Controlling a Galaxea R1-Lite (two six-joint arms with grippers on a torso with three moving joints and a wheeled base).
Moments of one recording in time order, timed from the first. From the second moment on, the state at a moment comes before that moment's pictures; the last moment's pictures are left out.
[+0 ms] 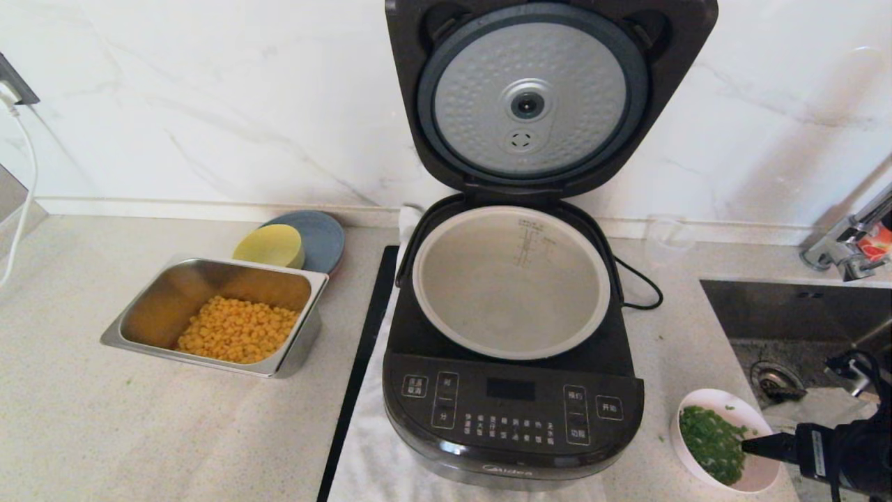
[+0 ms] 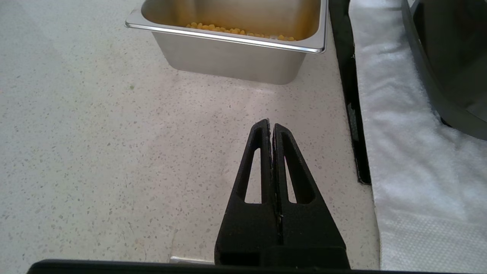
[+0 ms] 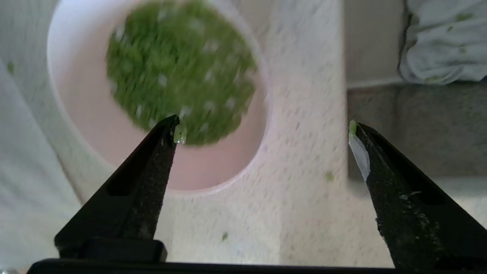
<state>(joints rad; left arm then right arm) -0.02 0.00 0.00 -0.01 0.00 0.02 -0.24 1.51 -0.48 -0.06 0.21 0.16</state>
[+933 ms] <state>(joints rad) -0.02 0.00 0.00 -0.01 0.00 0.02 -0.26 1.66 -0.53 -0.14 0.21 0.16</state>
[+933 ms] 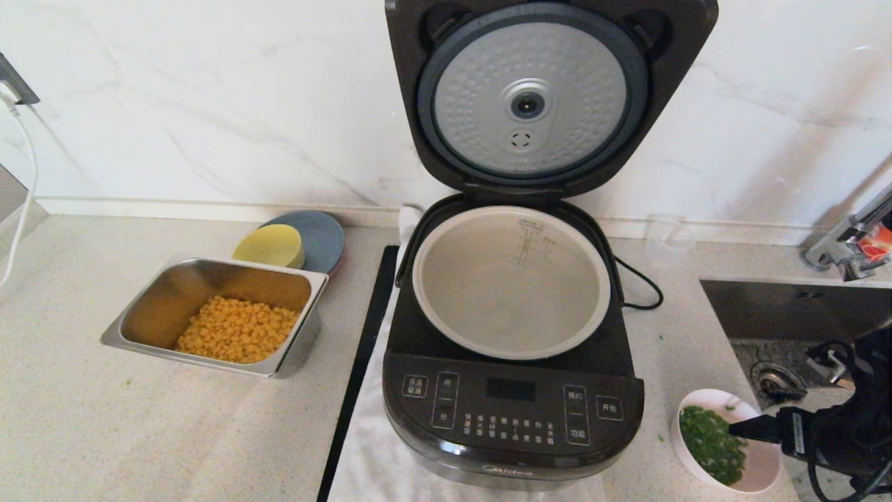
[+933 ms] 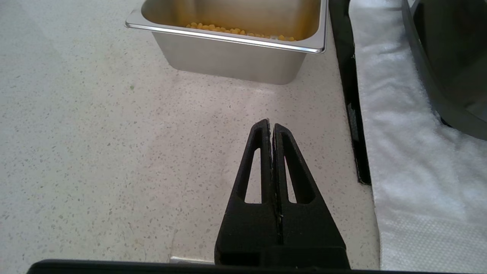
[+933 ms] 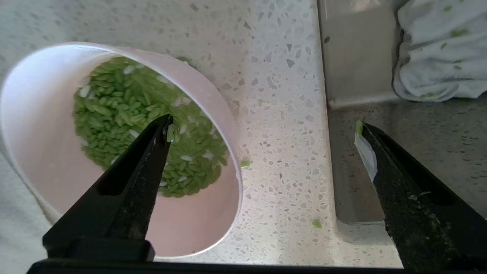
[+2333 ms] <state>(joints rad) -0.02 0.00 0.00 -0.01 0.00 0.02 -0.27 1.72 -0.52 -0.17 0.21 0.16</state>
